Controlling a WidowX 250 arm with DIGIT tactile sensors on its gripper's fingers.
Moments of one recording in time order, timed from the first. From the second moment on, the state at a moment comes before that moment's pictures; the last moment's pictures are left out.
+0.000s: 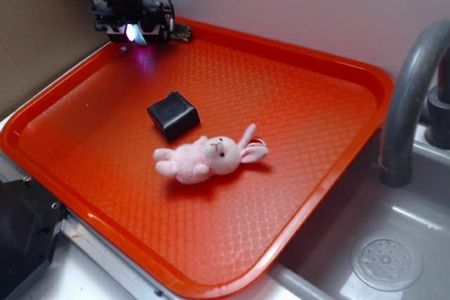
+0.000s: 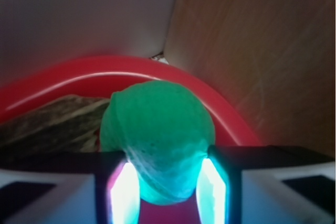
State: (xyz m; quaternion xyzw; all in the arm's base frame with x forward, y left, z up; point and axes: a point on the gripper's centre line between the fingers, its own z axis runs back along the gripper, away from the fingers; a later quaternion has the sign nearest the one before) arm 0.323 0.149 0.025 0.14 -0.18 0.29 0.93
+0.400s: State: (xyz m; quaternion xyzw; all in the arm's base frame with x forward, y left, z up) arm 0.324 0.147 0.025 0.13 -0.18 0.30 0.93
